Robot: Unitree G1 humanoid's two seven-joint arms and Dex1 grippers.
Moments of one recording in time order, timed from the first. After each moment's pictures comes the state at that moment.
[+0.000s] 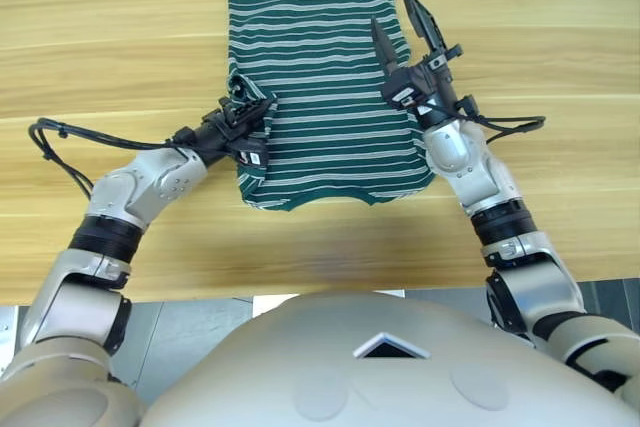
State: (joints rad) left arm -0.17 0.70 -0.39 0.35 0.77 -0.65 -0.06; right arm -0.27 -0.29 0.30 0.36 -0.60 -0.57 -0.24
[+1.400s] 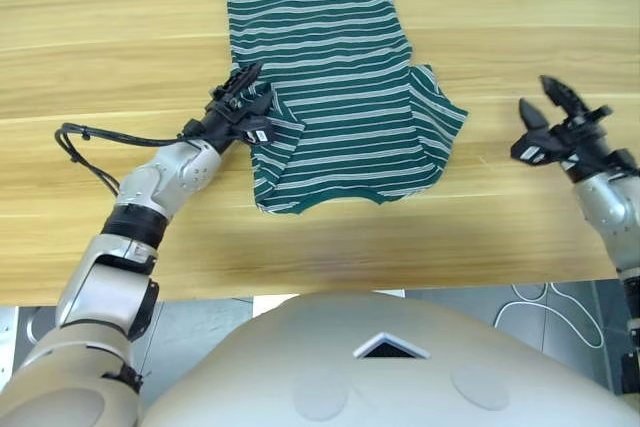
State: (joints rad) left arm -0.27 0.58 -0.39 0.55 0.83 -0.54 0.16; right arm 0.18 -0.88 0.04 0.16 -0.72 -0.46 0.01
